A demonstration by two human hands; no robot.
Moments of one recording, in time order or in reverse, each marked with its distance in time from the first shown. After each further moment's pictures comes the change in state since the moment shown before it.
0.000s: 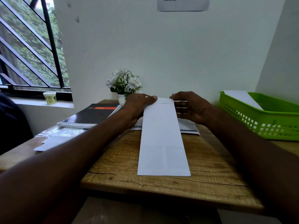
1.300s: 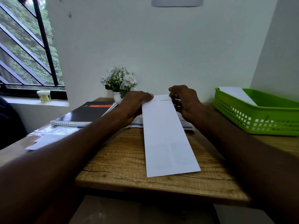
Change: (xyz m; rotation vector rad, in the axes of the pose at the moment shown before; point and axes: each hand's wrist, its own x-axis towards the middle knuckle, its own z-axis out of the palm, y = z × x) left_hand 0.007 -0.007 0.003 -0.014 -0.040 -0.011; right_hand -0.011 0.000 0.027 0.130 0.308 -0.158
